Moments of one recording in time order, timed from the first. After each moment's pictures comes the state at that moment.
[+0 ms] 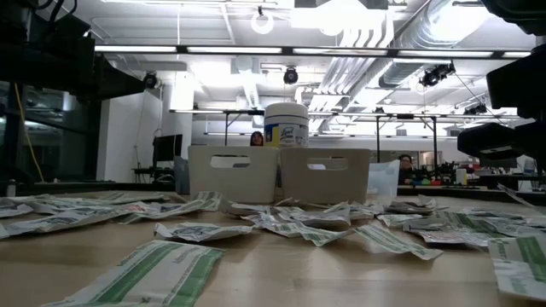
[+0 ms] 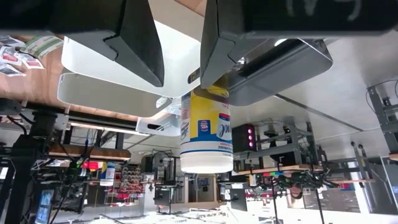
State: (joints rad) left arm -0.08 0.02 0.02 0.05 -0.68 0.03; right arm 0.53 1.50 0.60 -0.46 0.00 0.23
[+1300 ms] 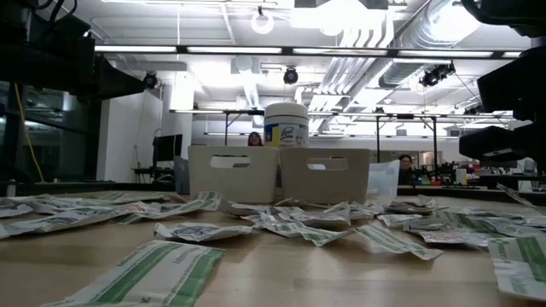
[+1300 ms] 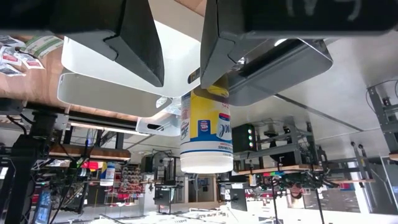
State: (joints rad) left arm -0.08 0.02 0.02 0.05 -0.68 0.03; right arm 0.53 1.50 0.60 -0.46 -0.03 0.31
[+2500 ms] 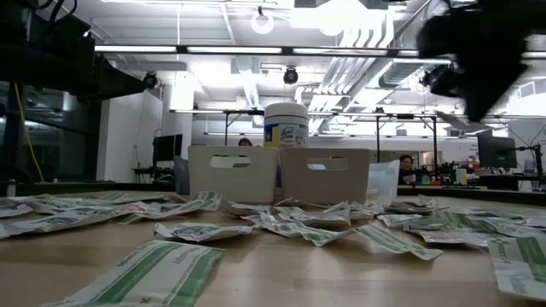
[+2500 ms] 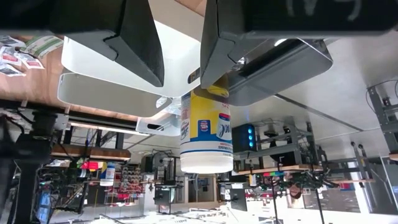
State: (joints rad) left arm -0.08 0.02 0.02 0.05 -0.68 0.03; right arm 0.19 1.18 0.84 -0.92 0.03 0.35
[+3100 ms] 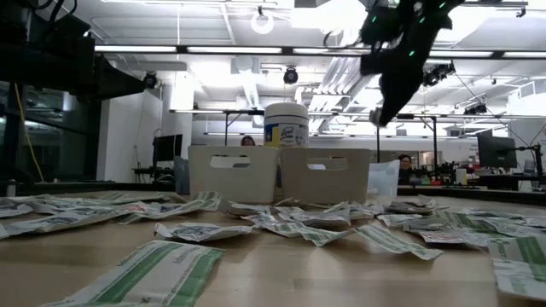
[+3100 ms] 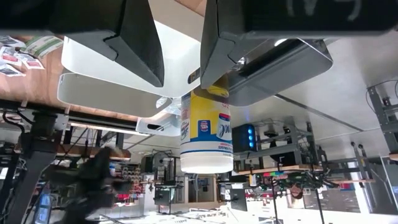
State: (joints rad) left arm -0.08 0.02 0.02 0.05 -0.68 0.03; right arm -0.54 1.33 1.05 -0.83 -0.01 -0.21
